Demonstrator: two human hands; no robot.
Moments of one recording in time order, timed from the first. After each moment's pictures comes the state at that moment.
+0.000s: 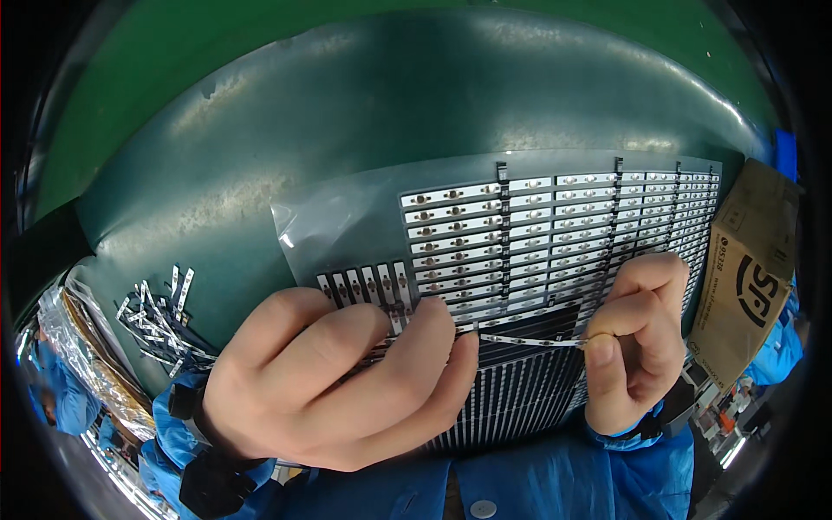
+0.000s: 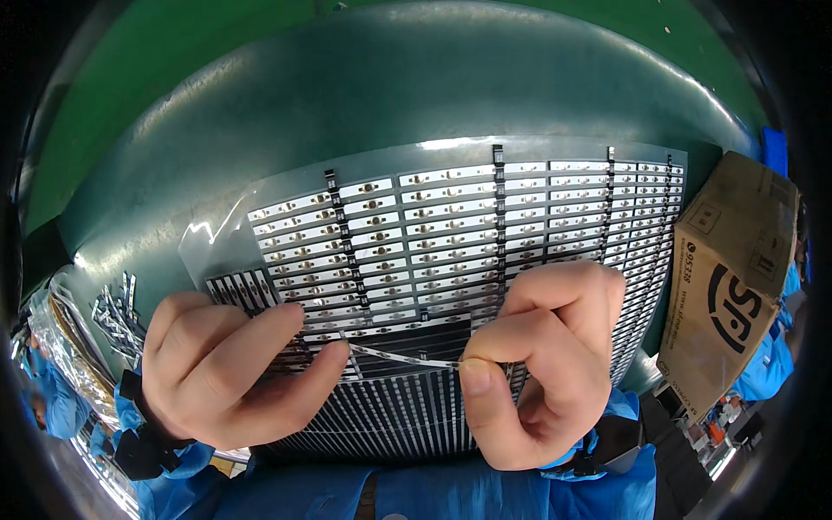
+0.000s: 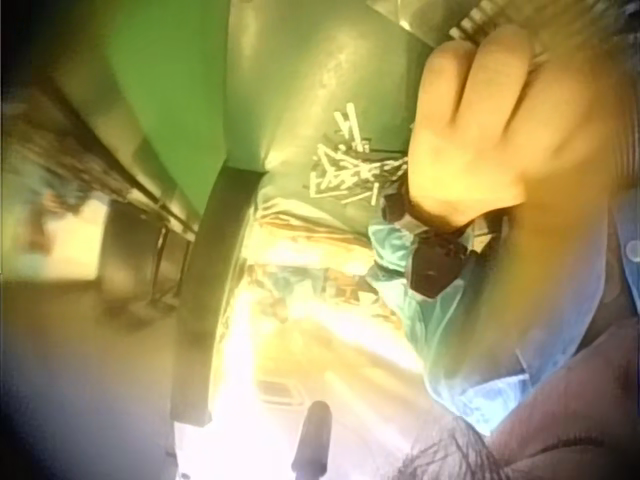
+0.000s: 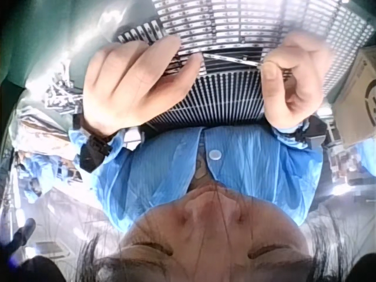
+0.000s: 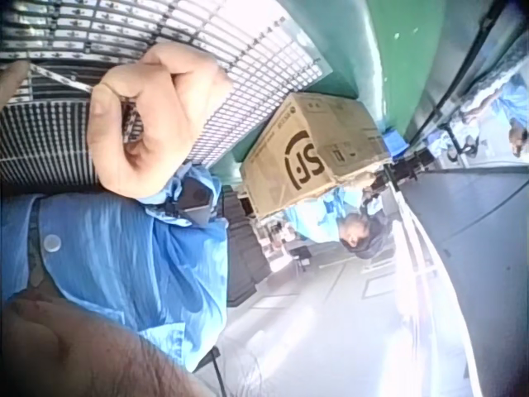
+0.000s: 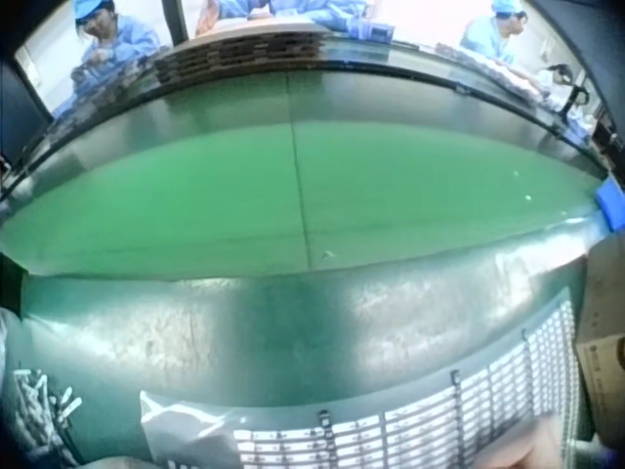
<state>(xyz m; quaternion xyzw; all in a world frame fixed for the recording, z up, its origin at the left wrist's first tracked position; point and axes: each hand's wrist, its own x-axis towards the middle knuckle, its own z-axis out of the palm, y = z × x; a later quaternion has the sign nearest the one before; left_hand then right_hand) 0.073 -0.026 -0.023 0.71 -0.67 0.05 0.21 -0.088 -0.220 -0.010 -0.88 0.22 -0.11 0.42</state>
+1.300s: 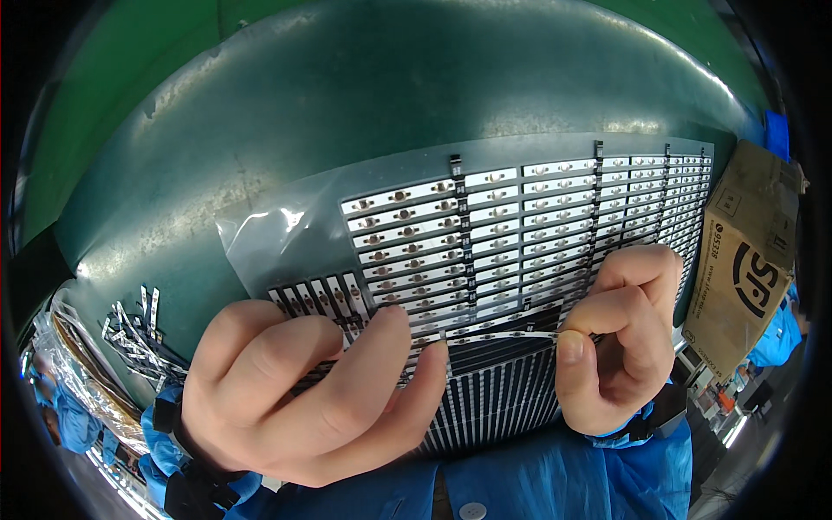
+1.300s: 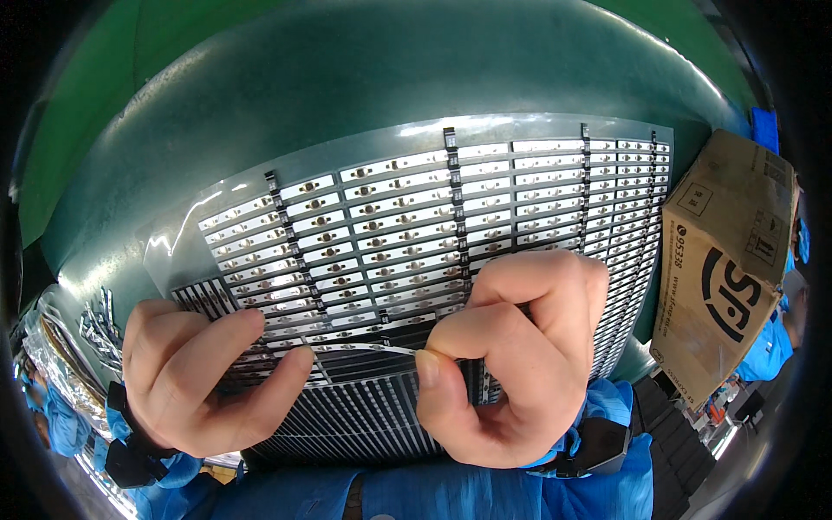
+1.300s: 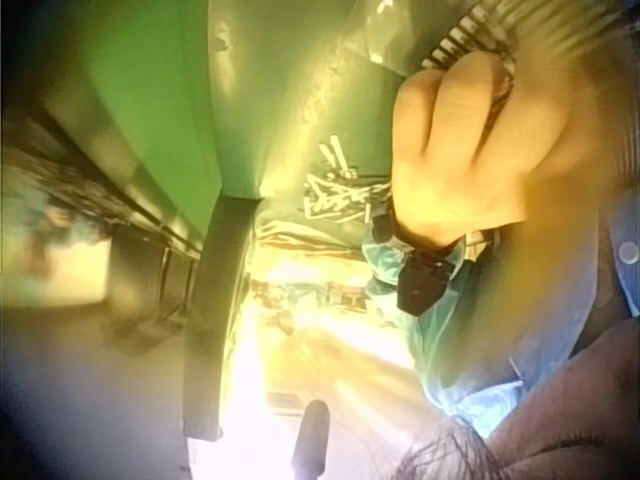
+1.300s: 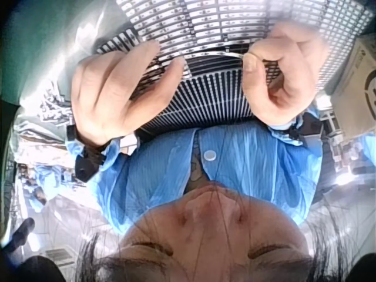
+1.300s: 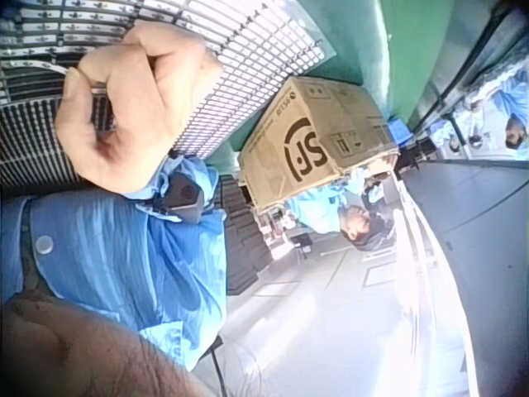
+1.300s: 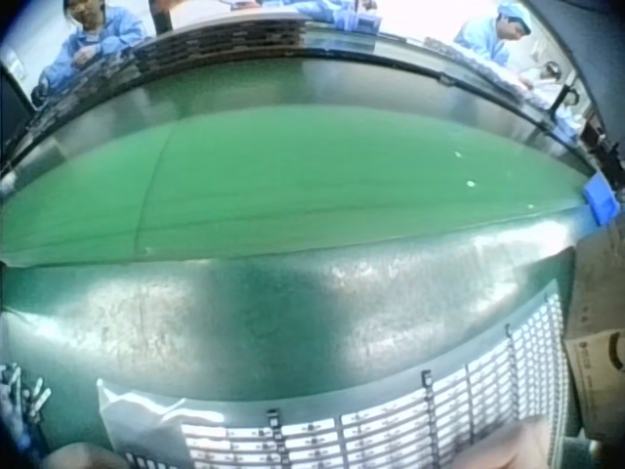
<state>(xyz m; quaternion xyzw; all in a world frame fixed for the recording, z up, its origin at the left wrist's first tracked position) 0.075 -0.028 -0.016 0.70 -0.68 -0.01 0.20 -0.088 -0.225 -0.012 -0.90 0.18 -0.11 0.37</state>
